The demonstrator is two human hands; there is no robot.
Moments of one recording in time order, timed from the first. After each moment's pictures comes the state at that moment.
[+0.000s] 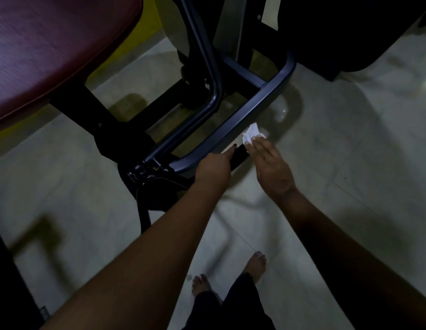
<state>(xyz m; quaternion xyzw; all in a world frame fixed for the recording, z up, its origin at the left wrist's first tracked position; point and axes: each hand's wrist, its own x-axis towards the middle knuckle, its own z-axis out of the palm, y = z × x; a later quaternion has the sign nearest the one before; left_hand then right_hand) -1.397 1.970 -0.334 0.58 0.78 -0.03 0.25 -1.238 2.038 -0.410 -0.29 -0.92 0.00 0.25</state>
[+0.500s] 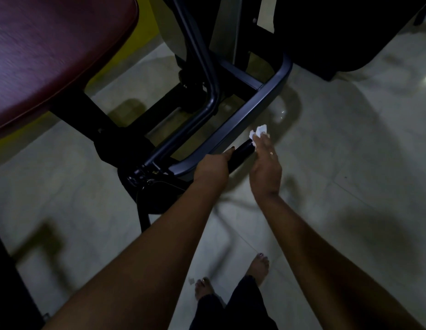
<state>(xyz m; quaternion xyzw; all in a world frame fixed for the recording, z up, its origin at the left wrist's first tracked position) -1.400 1.977 -0.340 0.56 0.77 -0.05 0.28 -1.274 2.012 -0.398 -0.54 -0.73 0.20 0.38</state>
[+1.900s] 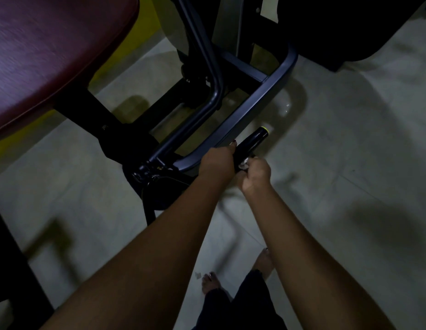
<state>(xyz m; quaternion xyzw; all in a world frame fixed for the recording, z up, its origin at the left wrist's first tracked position) -1.398 1.974 -0.329 0.59 0.76 -0.05 0.27 -1.324 1.999 -0.372 -0.54 0.06 0.71 0.45</state>
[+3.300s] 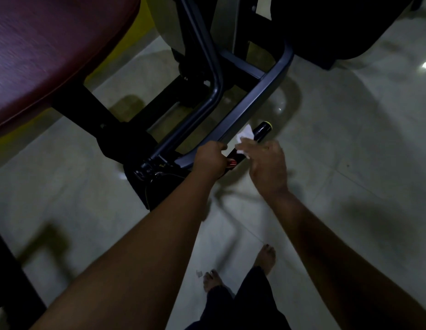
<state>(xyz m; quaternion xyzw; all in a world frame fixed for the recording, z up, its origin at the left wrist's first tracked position) -1.428 1.965 -0.354 0.45 0.79 0.15 0.38 -1.279 1.984 -0.388 -0.46 -0.82 0.10 0.32</state>
